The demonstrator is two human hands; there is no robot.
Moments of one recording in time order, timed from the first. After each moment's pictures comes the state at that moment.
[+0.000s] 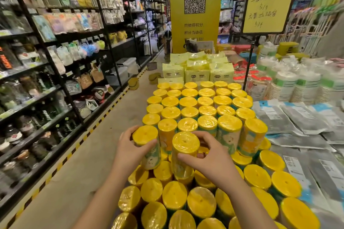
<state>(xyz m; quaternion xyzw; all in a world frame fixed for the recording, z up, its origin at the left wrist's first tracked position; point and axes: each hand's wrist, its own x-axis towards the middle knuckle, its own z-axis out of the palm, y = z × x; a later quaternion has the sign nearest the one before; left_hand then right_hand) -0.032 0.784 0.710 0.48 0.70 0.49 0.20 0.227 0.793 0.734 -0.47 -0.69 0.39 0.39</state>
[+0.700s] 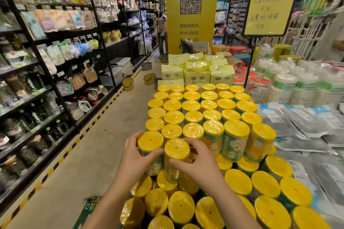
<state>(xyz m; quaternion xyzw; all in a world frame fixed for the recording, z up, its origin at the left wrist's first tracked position) -0.044 0.805 0.691 0.52 0.67 0.48 0.21 0.171 0.822 0.700 -0.48 -0.68 0.39 0.39</state>
